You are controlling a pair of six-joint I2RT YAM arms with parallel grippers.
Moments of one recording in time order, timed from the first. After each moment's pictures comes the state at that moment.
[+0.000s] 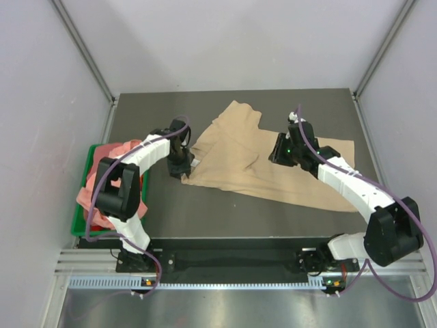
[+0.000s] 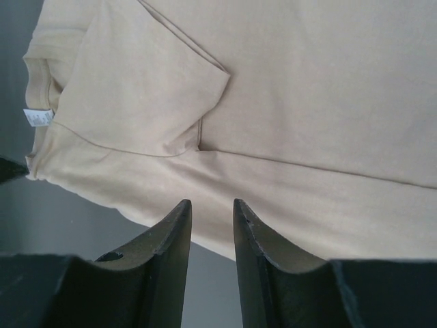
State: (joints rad) left arm -0.31 1.77 1.27 -0.81 -0.02 -0.47; right arm 0.42 1.34 0.97 -0.39 -0.01 0.54
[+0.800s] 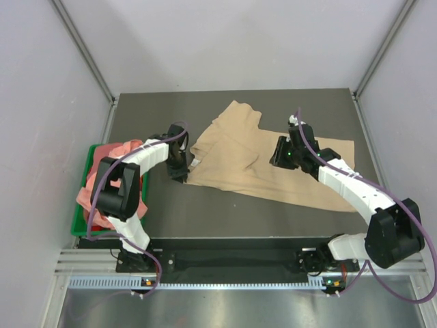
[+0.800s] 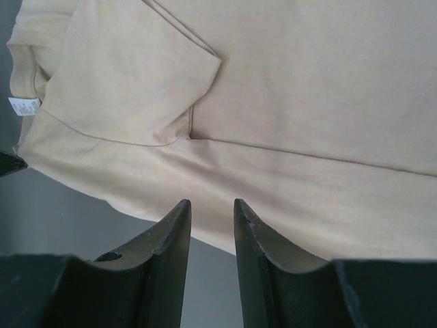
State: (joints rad) left arm -0.29 1.76 1.15 -0.72 0.01 -0.47; right arm 0.42 1.31 0.94 -0.41 -0.01 0.53
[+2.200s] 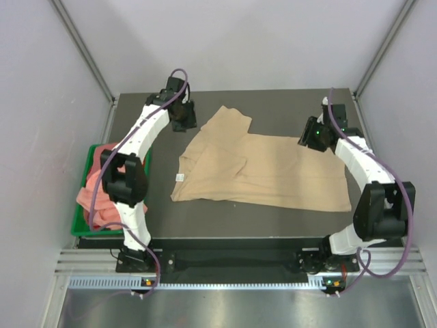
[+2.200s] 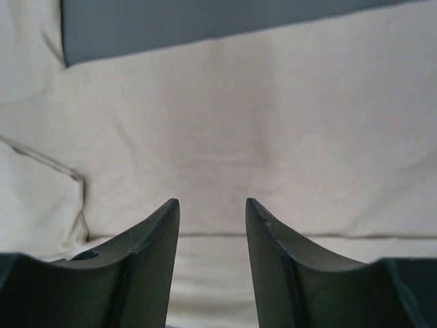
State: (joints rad) left arm -0.28 1.91 1.78 -0.85 -0.01 -0.38; right arm 0.07 1.47 1.13 -0.49 -0.08 0.38
